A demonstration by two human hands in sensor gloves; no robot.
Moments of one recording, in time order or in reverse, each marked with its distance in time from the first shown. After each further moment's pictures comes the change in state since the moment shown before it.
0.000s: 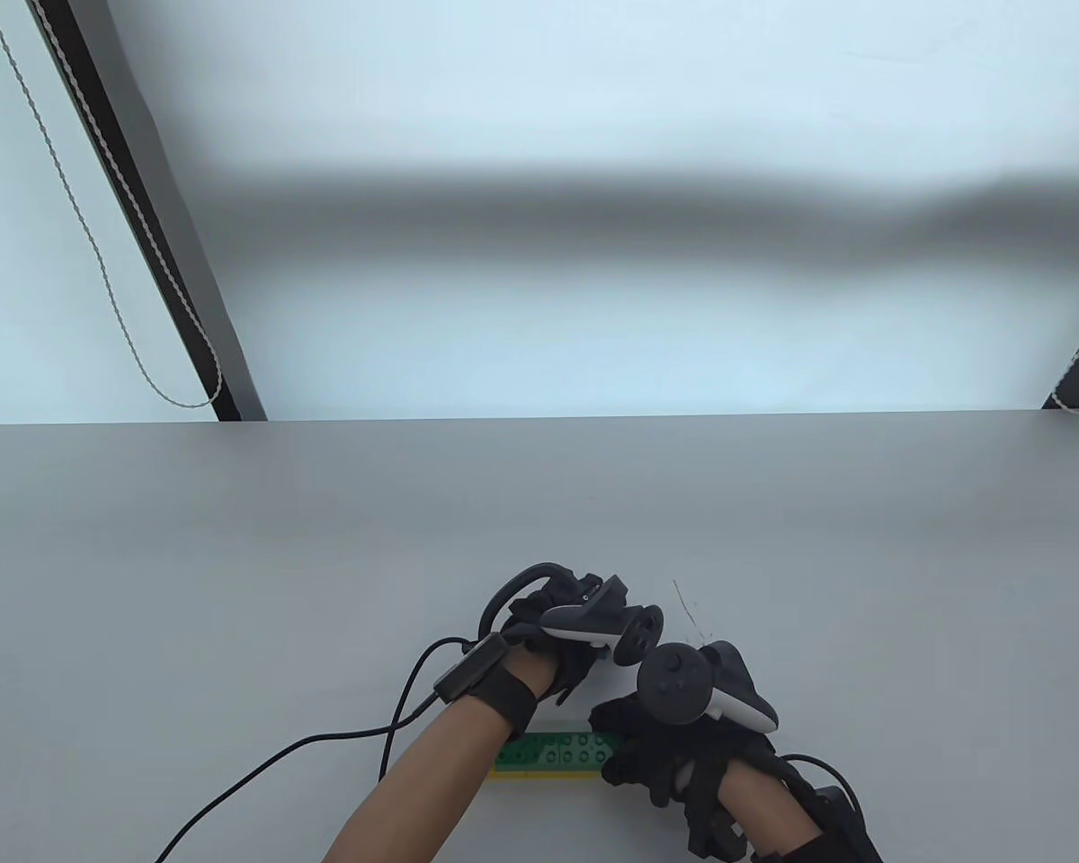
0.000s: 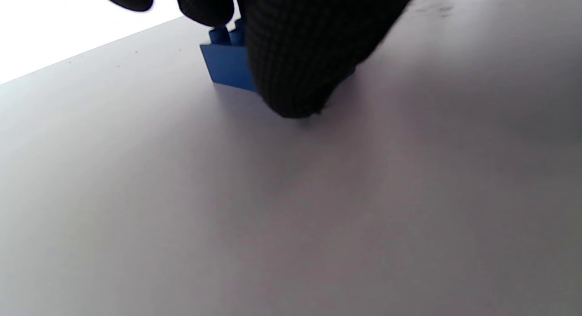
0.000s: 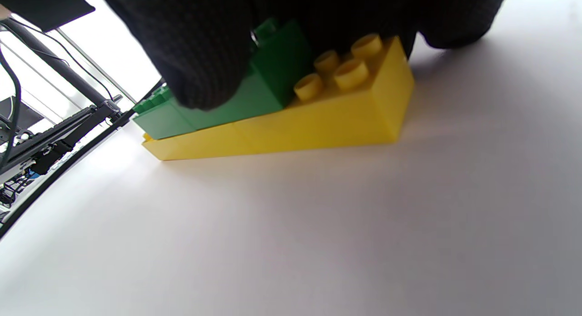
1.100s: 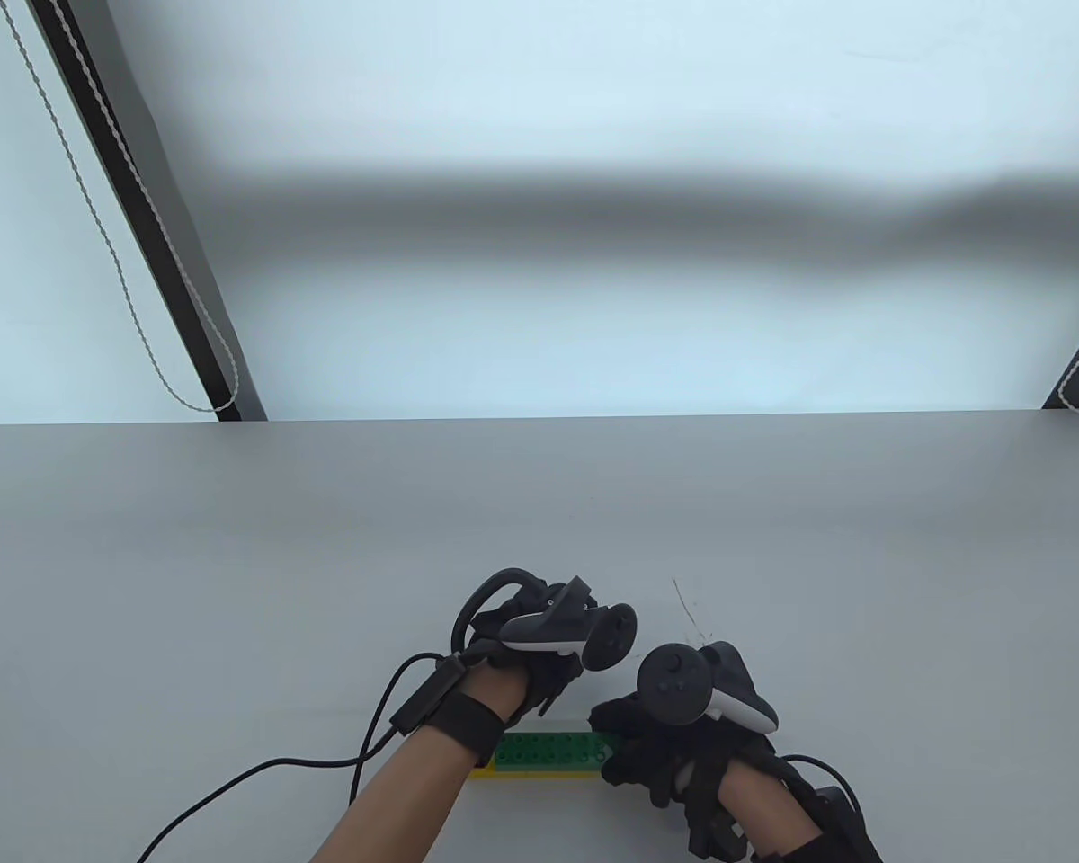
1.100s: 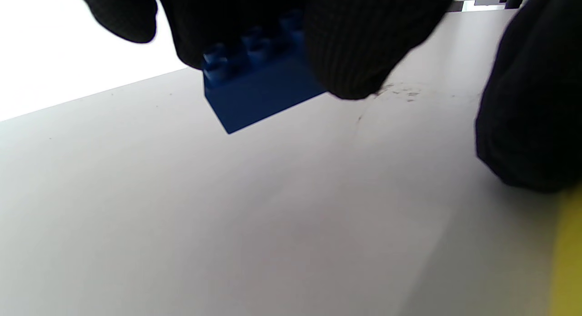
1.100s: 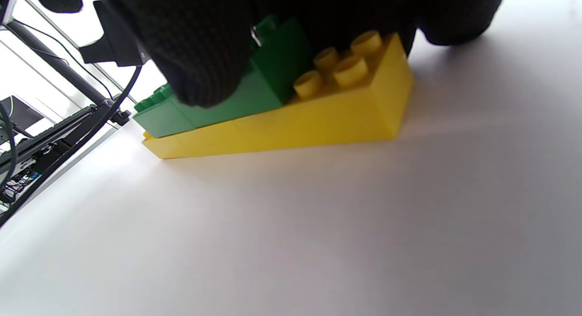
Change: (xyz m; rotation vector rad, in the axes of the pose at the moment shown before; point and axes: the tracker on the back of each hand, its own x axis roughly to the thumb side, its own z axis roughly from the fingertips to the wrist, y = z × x) left_hand -0.013 0.024 0.061 0.124 0.046 0.110; right_hand 0.000 0.000 0.000 0.001 0.000 0.000
